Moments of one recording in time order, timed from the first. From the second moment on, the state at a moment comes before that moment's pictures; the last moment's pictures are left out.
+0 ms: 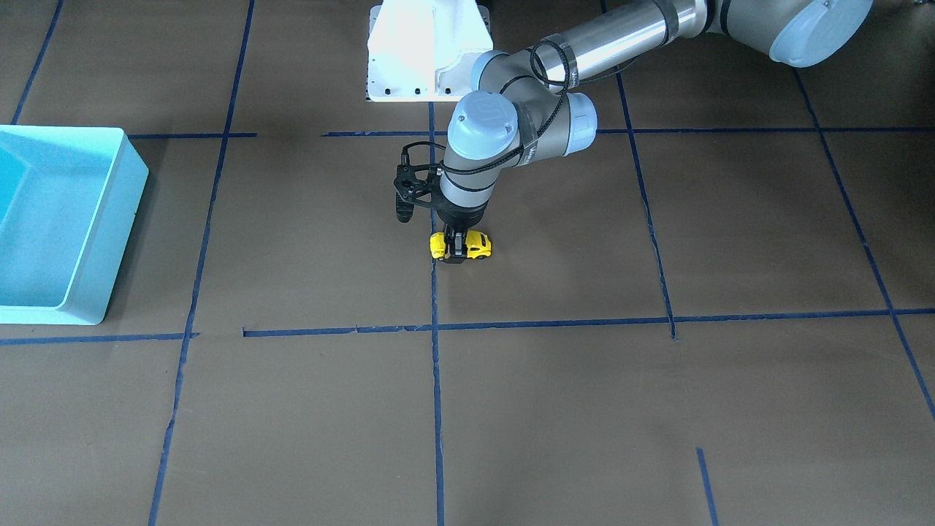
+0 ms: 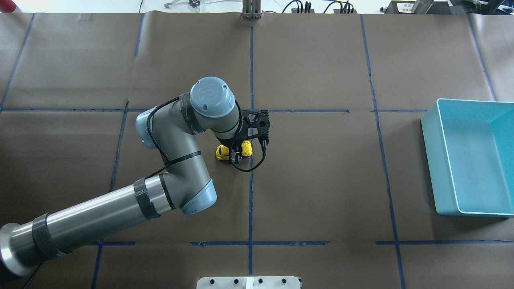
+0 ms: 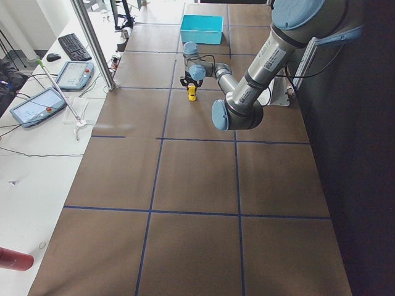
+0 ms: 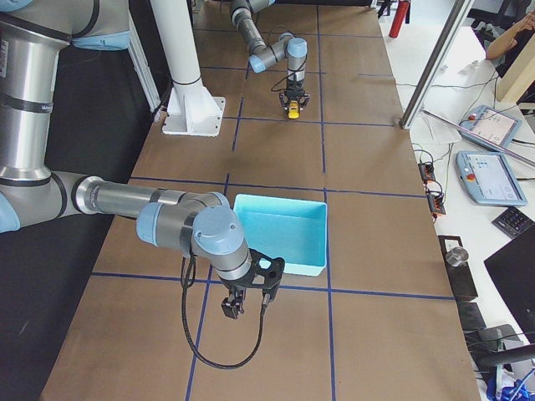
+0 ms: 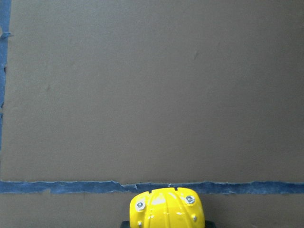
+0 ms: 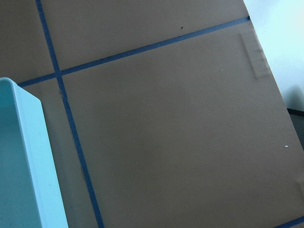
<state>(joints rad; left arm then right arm) -0.54 -2.39 -1.36 -1.84 -1.97 0.35 1.84 -1.88 1.85 -1.63 2.32 -0.04</state>
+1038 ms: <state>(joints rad) -0.55 -2.29 -1.44 -1.85 -2.01 0.35 1.70 -1.87 1.85 -1.64 2.31 -0.14</state>
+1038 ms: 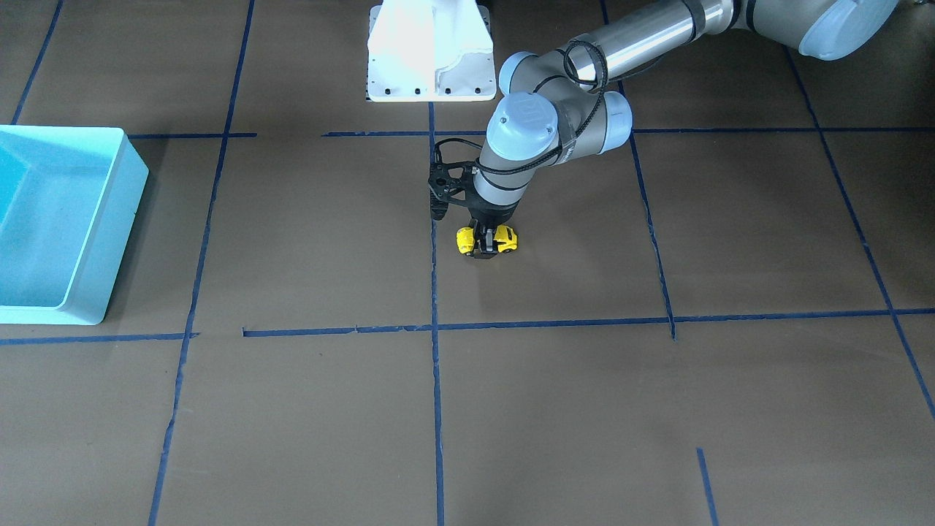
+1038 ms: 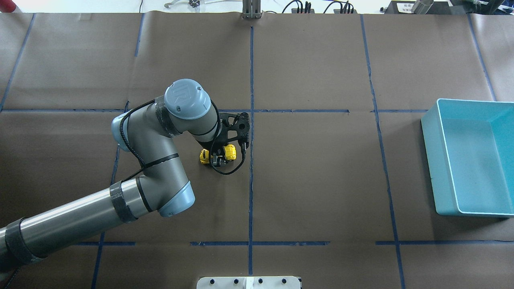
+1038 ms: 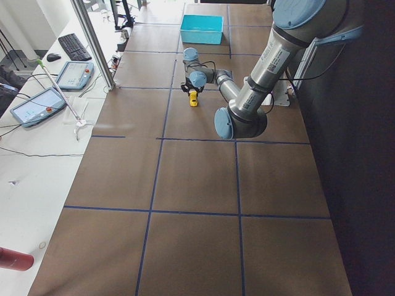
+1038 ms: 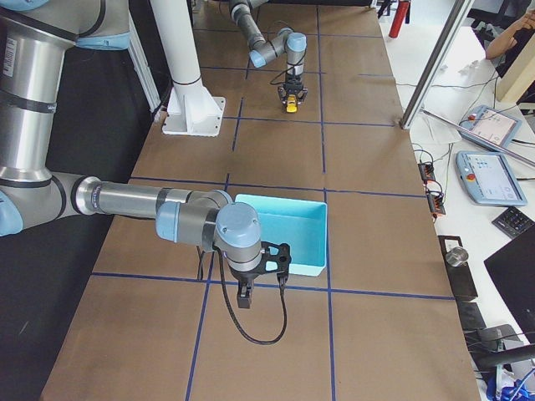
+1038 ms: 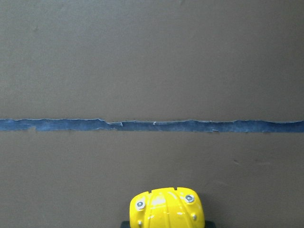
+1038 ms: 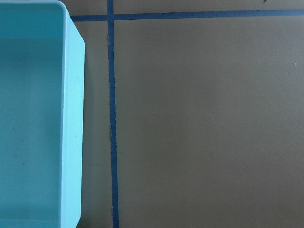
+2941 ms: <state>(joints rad) -0.57 -2.12 -1.56 -1.90 -2.05 0.39 1.66 -1.86 1.85 -1.64 2.32 -0.13</state>
